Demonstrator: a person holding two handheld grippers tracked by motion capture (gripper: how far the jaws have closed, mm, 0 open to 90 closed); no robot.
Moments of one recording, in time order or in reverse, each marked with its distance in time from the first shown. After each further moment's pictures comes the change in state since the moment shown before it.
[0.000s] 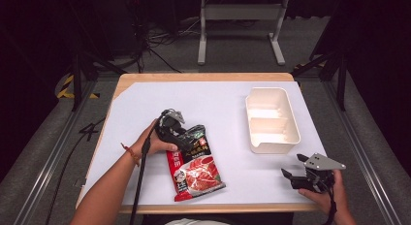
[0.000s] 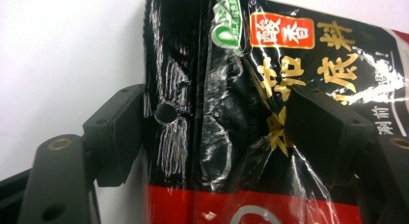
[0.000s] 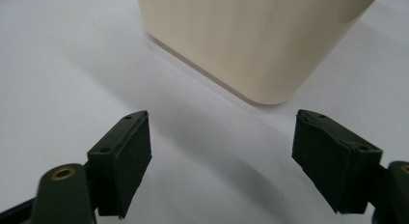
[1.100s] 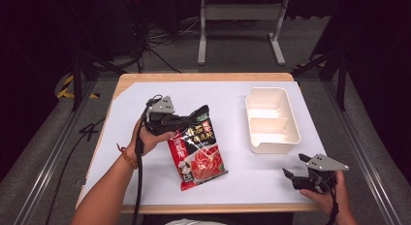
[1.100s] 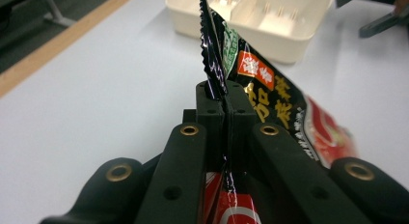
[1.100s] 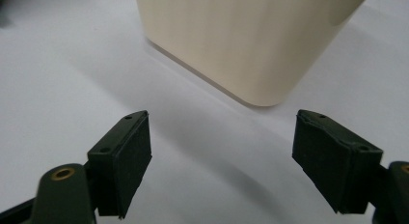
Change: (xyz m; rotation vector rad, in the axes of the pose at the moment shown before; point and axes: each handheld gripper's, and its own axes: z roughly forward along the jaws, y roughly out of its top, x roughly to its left) left arm -0.058 0.029 -0.083 -0.362 0.189 0.157; right arm -0.001 0.001 -0.006 -0.015 -0.009 0.006
